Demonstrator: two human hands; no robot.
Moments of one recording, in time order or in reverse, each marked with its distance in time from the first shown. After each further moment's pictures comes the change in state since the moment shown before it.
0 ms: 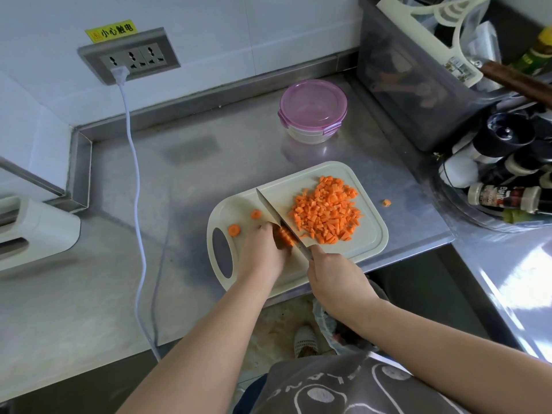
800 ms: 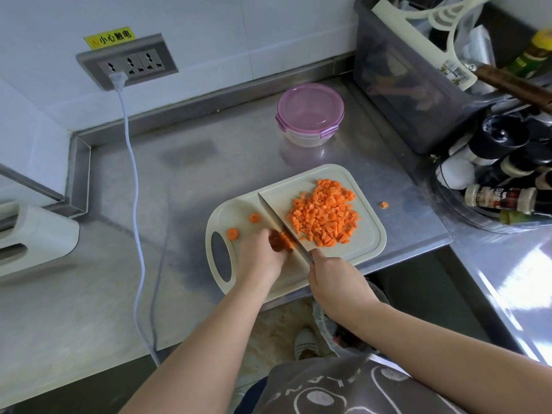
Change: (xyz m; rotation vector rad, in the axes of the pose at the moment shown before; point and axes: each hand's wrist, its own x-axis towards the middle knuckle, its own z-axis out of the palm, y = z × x) left_hand -0.001 -0.001 -0.001 -0.162 -0.031 -0.062; right_hand 0.000 0.002 0.000 -0.007 -0.011 0.016
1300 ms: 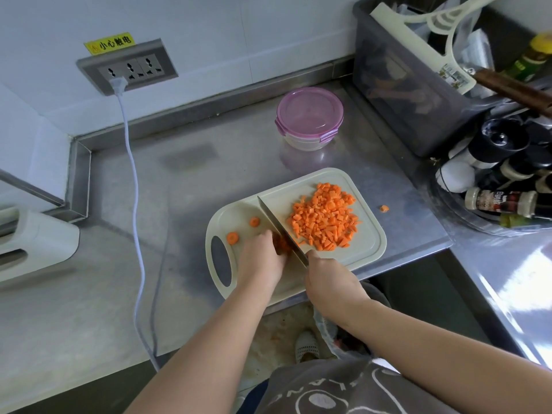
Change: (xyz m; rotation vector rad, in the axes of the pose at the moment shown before) left_hand 0.009 -0.001 0.005 0.237 0.036 0.080; right_hand 0.010 -0.007 0.001 -0.060 -0.069 0.020
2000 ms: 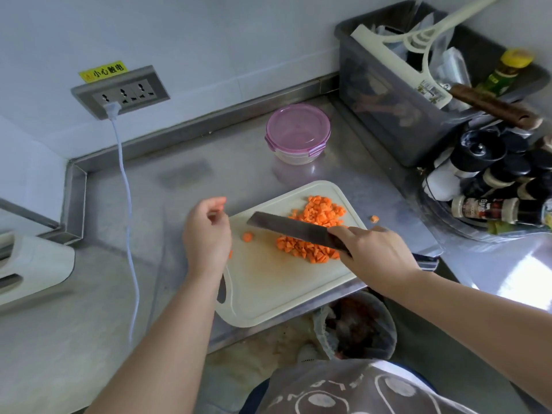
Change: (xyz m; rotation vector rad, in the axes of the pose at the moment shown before) left_hand 0.030 -0.005 -0.067 -0.530 0.449 -0.056; right_hand 0.006 0.067 -0.064 -0.374 0.490 -0.280
